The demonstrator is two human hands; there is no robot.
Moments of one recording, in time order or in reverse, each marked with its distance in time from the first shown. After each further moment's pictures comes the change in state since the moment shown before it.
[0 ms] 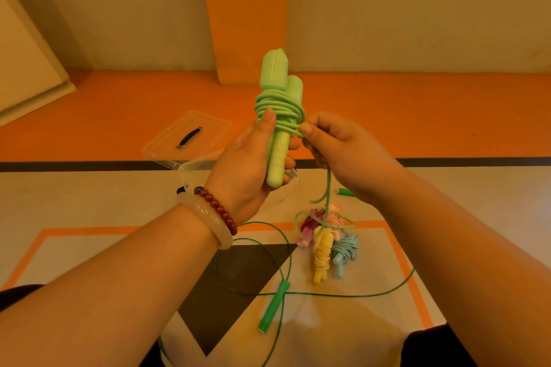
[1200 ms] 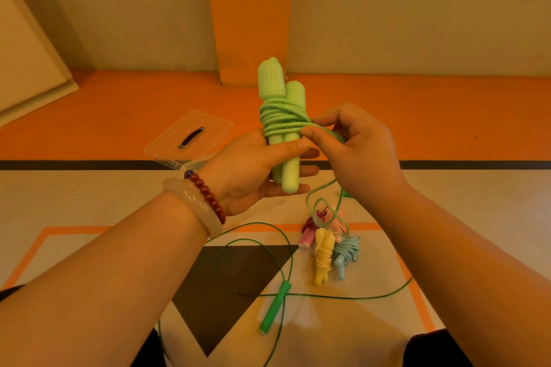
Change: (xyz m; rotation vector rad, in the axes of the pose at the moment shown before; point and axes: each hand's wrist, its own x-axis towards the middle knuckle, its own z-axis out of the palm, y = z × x) left_hand 0.003 0.011 -0.009 0.199 -0.180 -0.161; right_hand -0.007 0.000 0.006 -0.154 0.345 -0.307
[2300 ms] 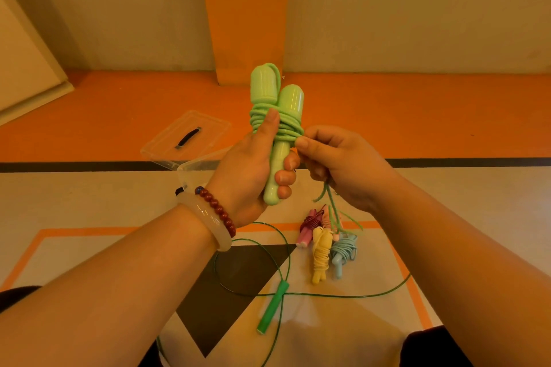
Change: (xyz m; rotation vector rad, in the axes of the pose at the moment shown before) left_hand -0.002 -0.009 0.012 -0.181 0.041 0.059; right_hand 0.000 0.009 -0.002 0.503 -0.351 0.452
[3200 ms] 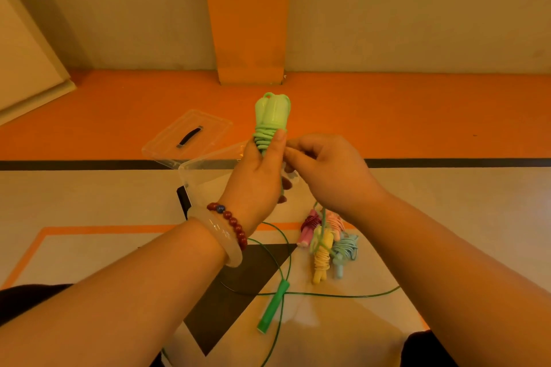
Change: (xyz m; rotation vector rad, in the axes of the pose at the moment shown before) left_hand 0.003 -0.024 -0.004 0.521 0.353 0.151; right_hand -0.009 -0.006 0.026 -0.553 0.108 -0.100
